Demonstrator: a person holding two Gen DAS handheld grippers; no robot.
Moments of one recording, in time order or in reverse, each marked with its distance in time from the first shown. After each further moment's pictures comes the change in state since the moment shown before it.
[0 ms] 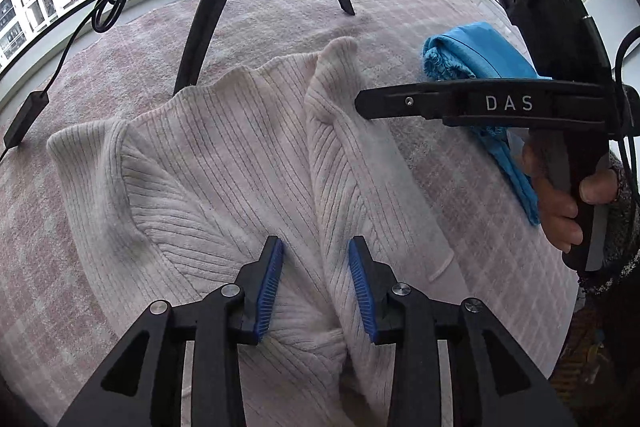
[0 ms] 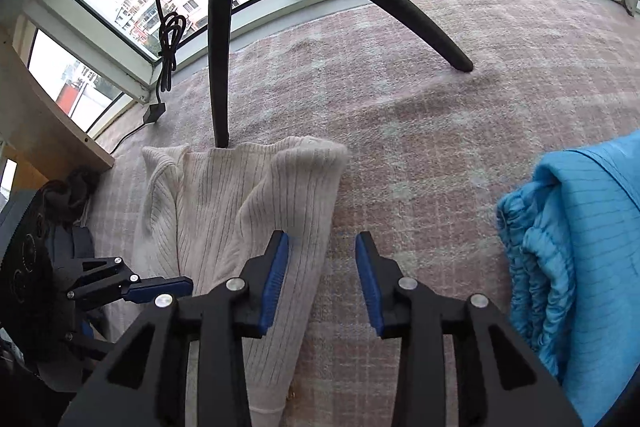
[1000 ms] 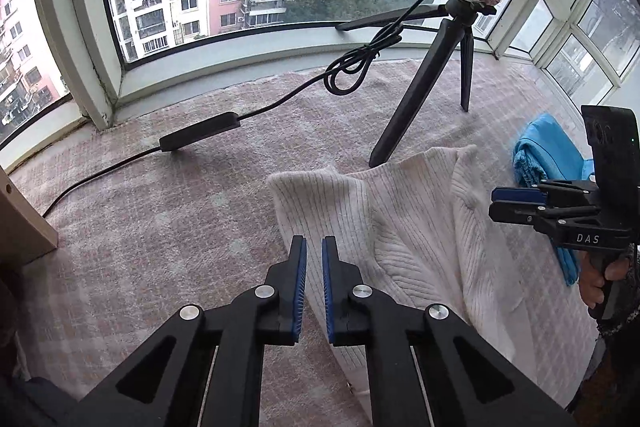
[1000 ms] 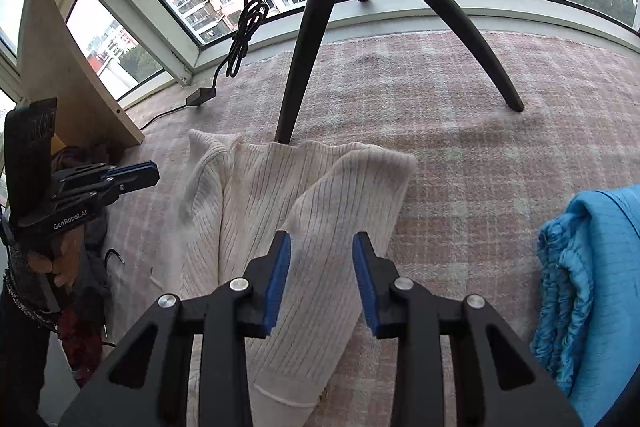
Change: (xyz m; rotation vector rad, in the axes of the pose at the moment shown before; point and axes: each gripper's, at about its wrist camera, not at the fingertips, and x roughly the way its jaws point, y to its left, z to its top) left arm -0.066 0.102 0.008 -0.133 -0.186 0.159; right arm -0.001 0.045 -0.009 -0.169 -0.024 0.024
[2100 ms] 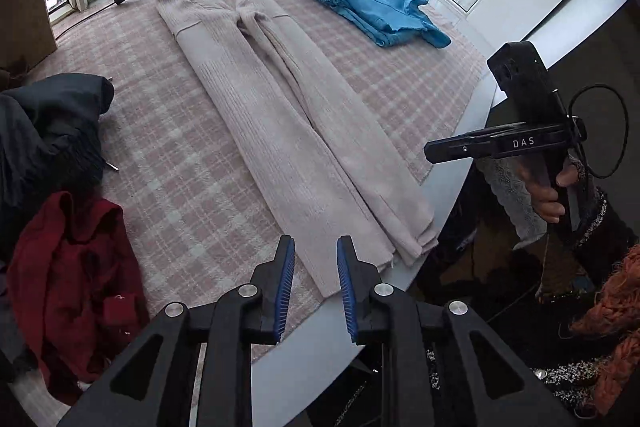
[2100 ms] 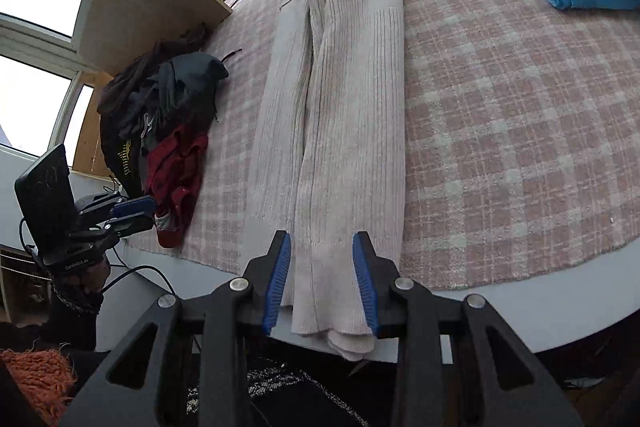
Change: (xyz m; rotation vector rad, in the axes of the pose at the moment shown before) left arm -0.216 -0.147 -0.323 0.187 0.211 -0.263; right arm -0.149 0.121 -0.331 0.259 0.154 0.196
